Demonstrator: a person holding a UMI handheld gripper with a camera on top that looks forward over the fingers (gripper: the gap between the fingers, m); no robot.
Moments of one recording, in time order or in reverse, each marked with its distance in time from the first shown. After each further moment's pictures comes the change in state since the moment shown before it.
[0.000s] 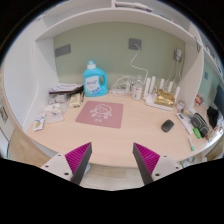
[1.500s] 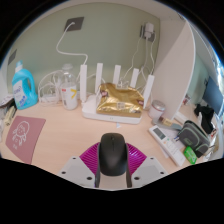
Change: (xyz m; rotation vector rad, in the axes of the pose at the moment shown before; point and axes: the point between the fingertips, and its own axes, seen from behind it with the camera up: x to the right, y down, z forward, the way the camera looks) arm 0.309 -0.056 0.250 0.060 0.293 0.081
